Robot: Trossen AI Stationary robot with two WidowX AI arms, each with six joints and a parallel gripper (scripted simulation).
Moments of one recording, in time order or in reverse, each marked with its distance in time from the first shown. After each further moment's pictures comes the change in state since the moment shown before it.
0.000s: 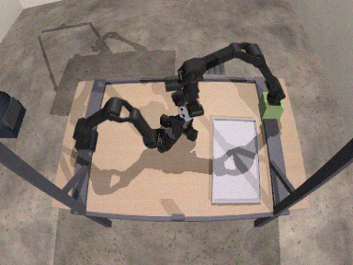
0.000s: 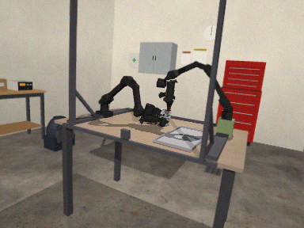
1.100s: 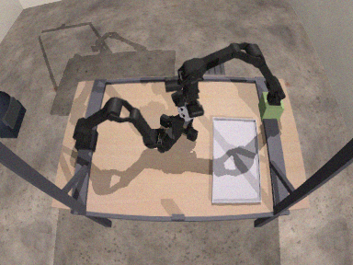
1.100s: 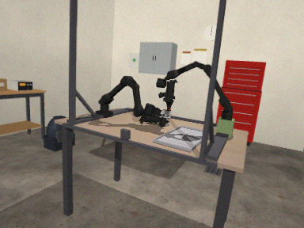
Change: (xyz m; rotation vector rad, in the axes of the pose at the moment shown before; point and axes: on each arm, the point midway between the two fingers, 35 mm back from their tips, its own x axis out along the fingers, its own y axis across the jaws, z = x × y) left arm 0.000 0.000 0.000 0.000 0.000 0.000; right arm 0.000 0.001 0.000 -0.003 0.003 -0.006
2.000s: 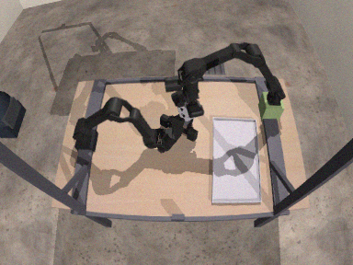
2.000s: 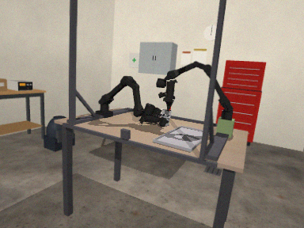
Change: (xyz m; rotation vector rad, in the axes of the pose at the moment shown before) left arm 0.000 0.000 0.000 0.000 0.000 0.000; right arm 0.000 0.000 0.000 0.000 -0.002 0.000
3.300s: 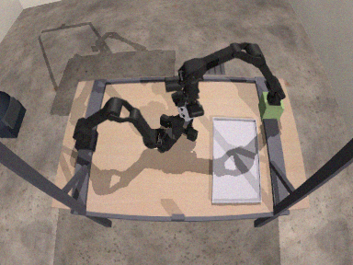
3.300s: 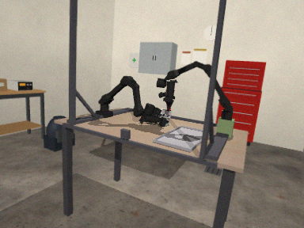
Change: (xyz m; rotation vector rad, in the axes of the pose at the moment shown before) left arm 0.000 0.000 0.000 0.000 0.000 0.000; right arm 0.000 0.000 0.000 0.000 -0.007 -0.001
